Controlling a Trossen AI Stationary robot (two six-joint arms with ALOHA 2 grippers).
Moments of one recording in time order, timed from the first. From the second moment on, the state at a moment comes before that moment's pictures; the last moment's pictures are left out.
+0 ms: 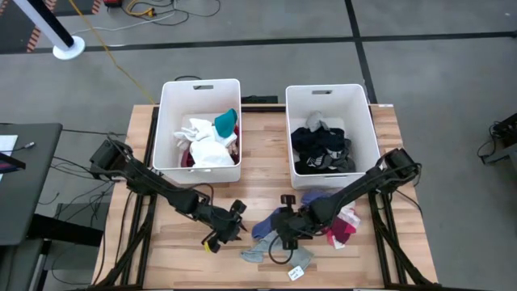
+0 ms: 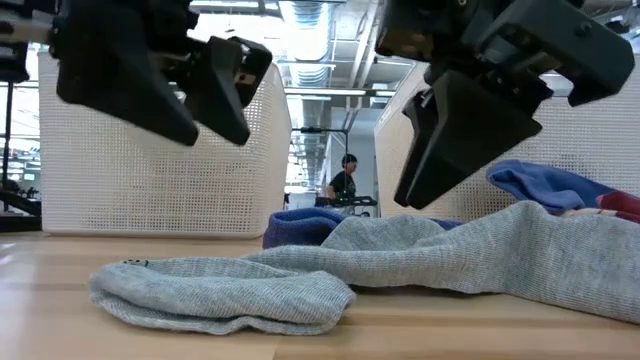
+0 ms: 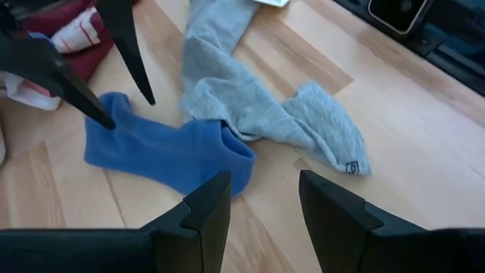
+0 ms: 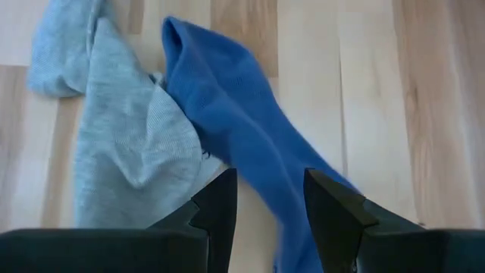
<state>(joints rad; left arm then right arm) -0.45 1.64 0.88 0.08 -0.06 0.26 0.47 1.85 1.16 -0.36 0.30 0.37</state>
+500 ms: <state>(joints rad) -0.45 1.64 0.88 0.19 -0.06 0.25 0.47 1.85 1.14 -0.36 0.30 0.41</state>
